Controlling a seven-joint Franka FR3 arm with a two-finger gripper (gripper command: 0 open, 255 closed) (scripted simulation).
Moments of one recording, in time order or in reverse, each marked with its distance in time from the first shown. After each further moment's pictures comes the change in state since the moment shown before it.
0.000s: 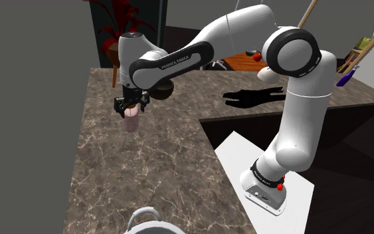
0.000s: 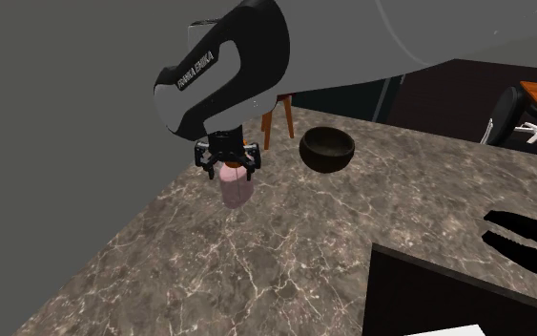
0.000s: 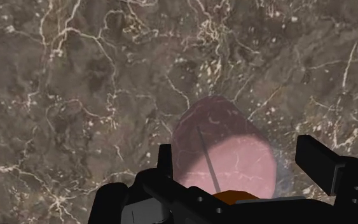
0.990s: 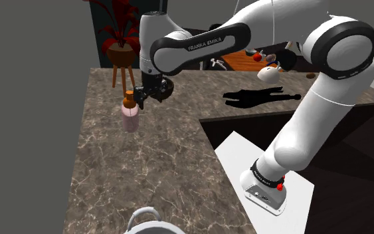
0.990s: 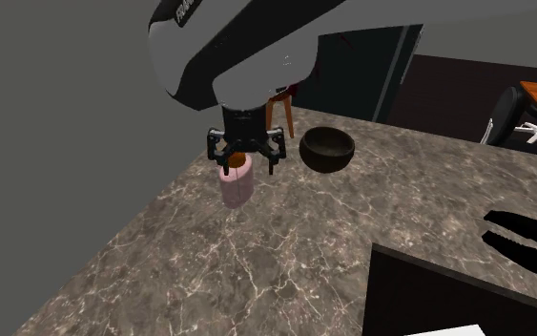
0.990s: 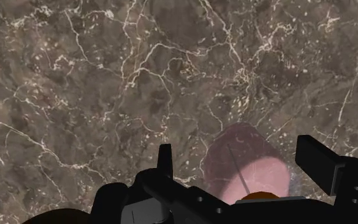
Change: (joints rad) arm -0.069 -0.301 0.017 -0.199 0.116 -0.107 -0.155
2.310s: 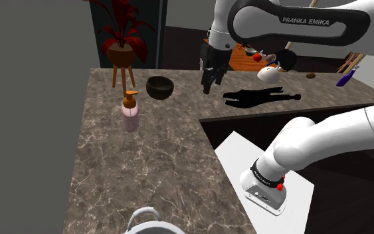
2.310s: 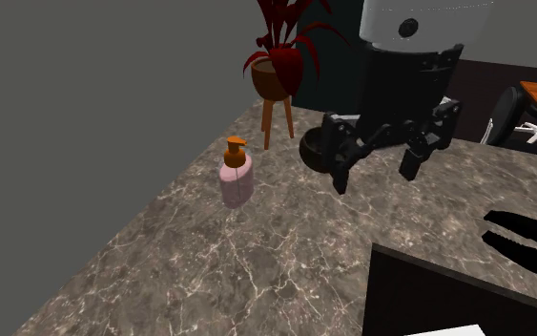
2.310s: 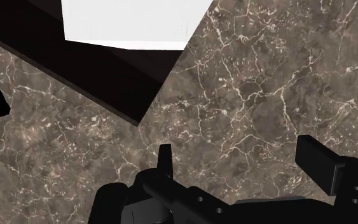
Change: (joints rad) arm -0.031 -0.679 -0.208 -0.332 0.074 -0.403 -0.463
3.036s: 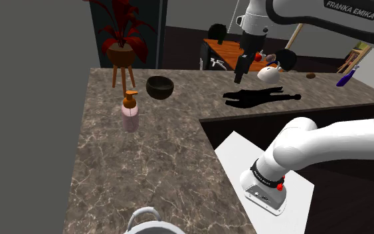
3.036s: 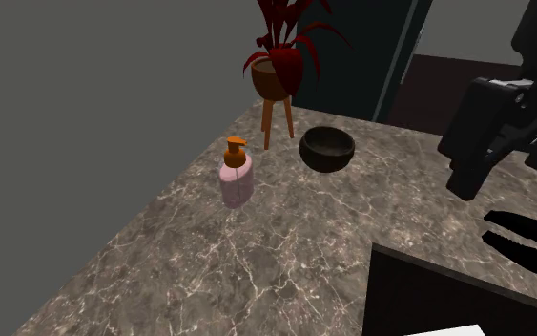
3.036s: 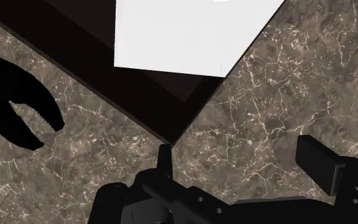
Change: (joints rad) arm -0.019 -0.184 -0.127 0.026 -0.104 -0.230 -0.204
